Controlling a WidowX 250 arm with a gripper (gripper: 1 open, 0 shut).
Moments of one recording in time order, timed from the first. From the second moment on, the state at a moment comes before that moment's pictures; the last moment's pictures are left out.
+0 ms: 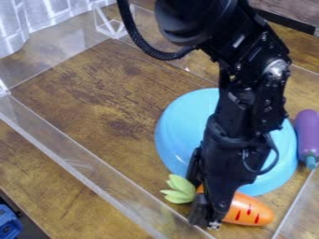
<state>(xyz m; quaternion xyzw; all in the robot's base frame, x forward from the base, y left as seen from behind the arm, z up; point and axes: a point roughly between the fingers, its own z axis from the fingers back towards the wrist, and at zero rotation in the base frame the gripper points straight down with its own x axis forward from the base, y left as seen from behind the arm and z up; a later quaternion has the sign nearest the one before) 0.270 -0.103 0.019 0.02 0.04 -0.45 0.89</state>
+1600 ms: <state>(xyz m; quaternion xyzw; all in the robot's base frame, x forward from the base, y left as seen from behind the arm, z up) 0.280 -0.104 0.017 0.02 0.05 -0.46 0.89</state>
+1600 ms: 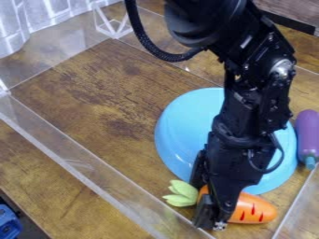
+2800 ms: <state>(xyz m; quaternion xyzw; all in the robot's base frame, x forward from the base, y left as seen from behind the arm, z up) 0.301 -0.112 0.019 0.01 0.04 -0.48 0.87</state>
